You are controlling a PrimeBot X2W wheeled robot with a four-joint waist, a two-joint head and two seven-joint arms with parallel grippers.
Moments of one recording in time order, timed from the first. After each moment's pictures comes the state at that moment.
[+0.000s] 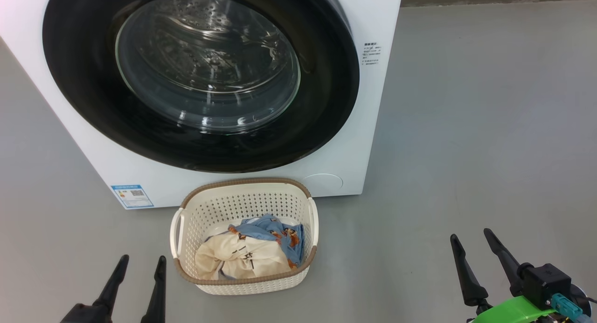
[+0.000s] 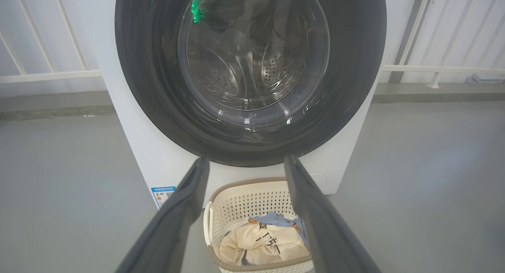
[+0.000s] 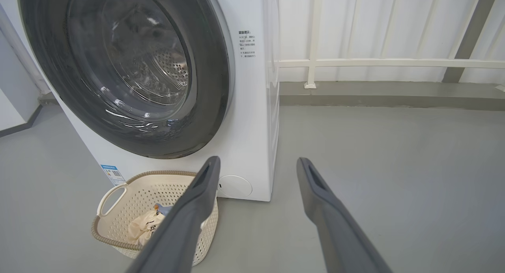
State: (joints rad) left arm 0.06 0.08 0.01 0.12 -0.16 -0.13 -0.25; right arm 0.00 -0.12 -0.01 0.19 0.18 0.13 -0.25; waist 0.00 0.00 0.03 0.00
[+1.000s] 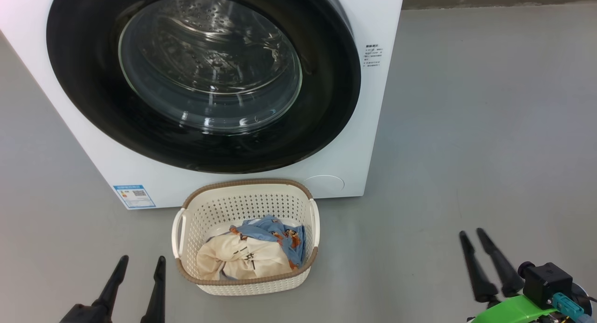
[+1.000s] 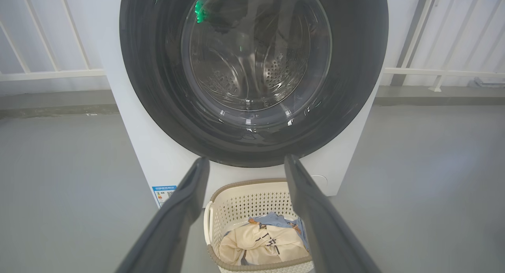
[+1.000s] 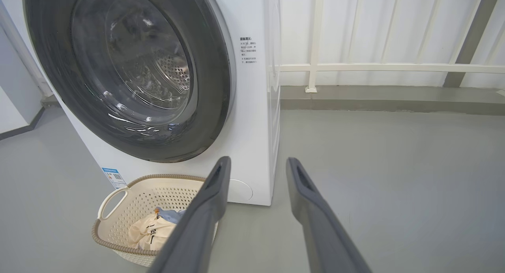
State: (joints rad) left arm 0.06 0.08 0.01 0.12 -0.17 -0.13 -0.25; right arm 0.00 -0.12 -0.01 0.18 0.18 0.13 -0.25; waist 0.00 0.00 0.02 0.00
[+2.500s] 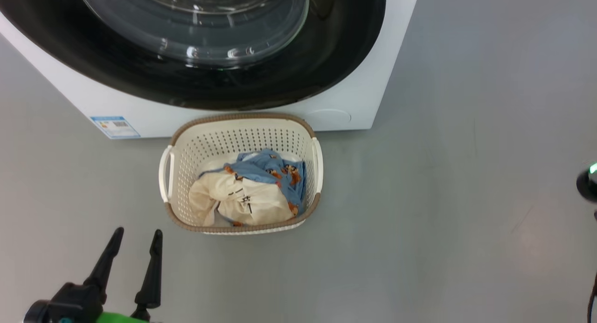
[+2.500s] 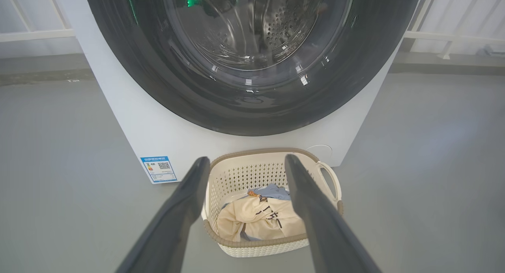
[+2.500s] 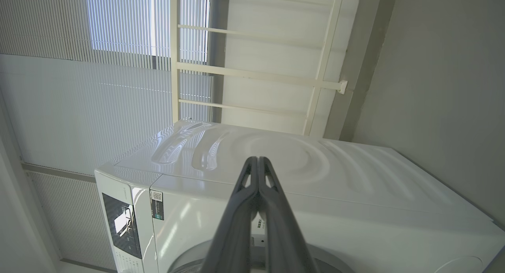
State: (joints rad) left arm 0.01 0.11 -0.01 0.07 -0.19 -0.13 -0.25; right arm -0.51 -0.26 -0.34 0.34 1.67 0.13 0.11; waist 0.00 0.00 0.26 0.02
